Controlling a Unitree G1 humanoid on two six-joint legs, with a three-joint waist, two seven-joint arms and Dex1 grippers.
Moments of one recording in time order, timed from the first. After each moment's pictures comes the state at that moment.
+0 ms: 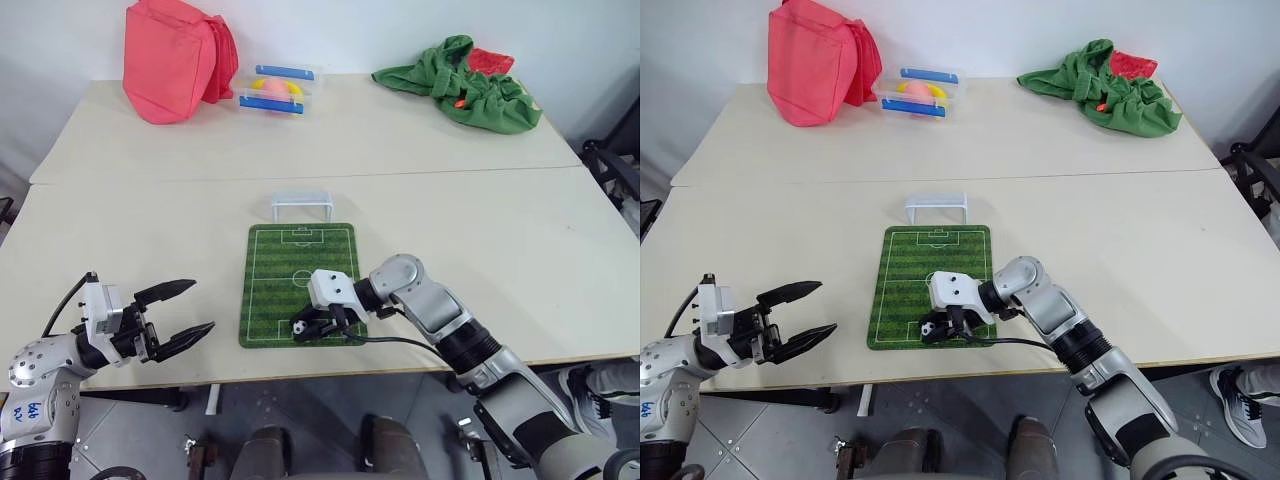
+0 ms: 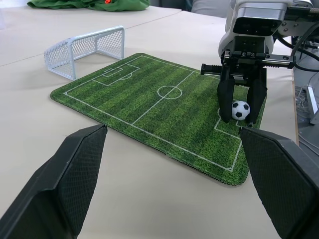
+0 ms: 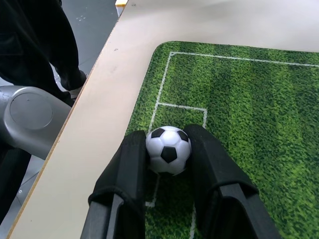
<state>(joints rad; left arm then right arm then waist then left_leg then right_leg) 0.01 0.65 0.37 0.09 -0.58 -0.01 -1.23 -0.72 -0.32 0.50 0.25 0.08 0.21 1.33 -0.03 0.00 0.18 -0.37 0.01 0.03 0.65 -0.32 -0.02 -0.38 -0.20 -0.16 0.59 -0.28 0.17</state>
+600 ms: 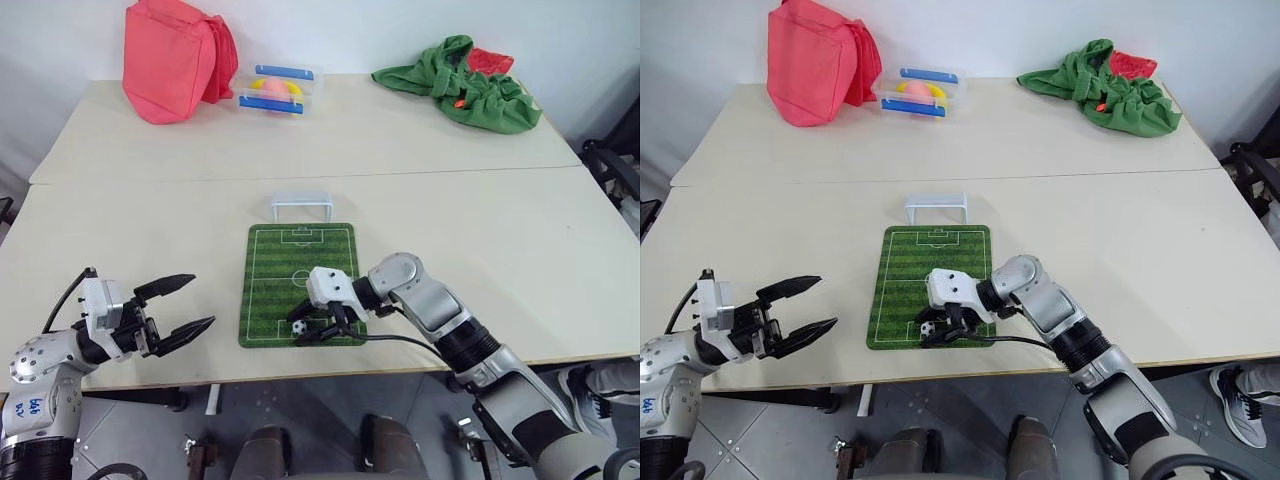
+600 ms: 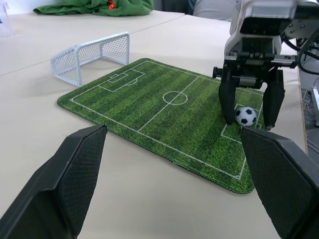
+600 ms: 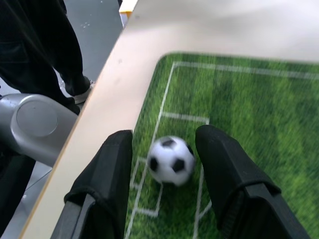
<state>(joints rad) -0.02 0.65 0.37 0.09 -0.58 -0.01 -1.22 -0.73 -0.31 0.49 0.21 0.11 0.24 1.35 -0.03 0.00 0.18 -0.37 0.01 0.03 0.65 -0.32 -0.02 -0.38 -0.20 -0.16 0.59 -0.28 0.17</state>
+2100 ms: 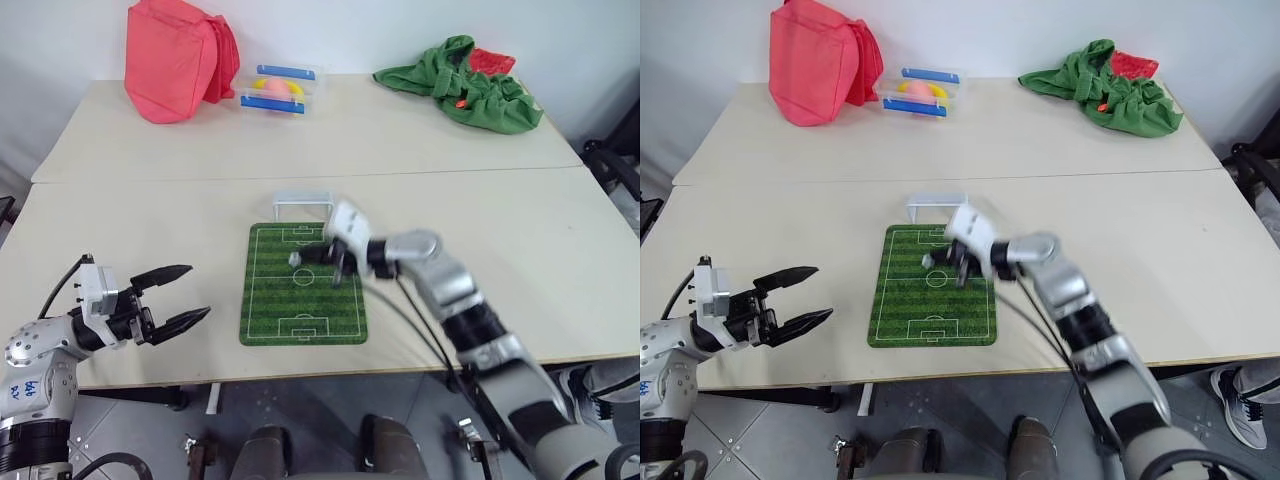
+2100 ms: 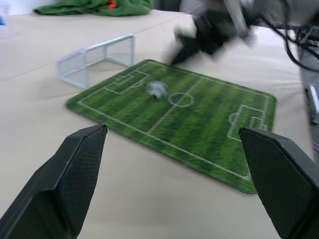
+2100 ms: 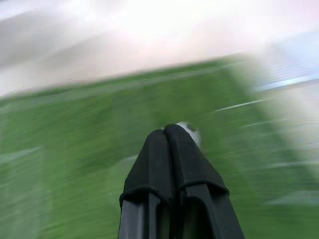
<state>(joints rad) -0.12 0.69 0.37 0.19 -0.58 0.01 -1.26 -0.91 -0.29 0.21 0.36 0.15 0.31 0.88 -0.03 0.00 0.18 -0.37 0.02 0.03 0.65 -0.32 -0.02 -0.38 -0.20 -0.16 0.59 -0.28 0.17</state>
